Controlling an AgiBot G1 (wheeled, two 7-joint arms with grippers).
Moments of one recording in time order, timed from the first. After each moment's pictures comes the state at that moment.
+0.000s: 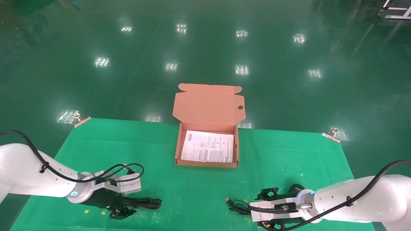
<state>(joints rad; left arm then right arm) -1.42 1.09 0.86 -0.62 1.94 1.11 -0.23 1.22 -1.07 -0.68 1.00 -2.12 -1.14 0.00</state>
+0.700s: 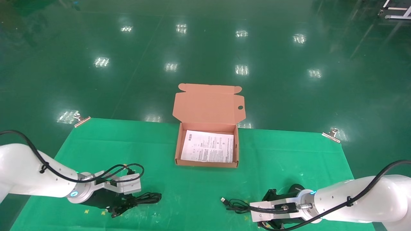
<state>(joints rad) -1.42 1.09 0.86 -0.62 1.94 1.11 -0.23 1.22 -1.06 -0.68 1.00 -2.12 -1.15 0.00</state>
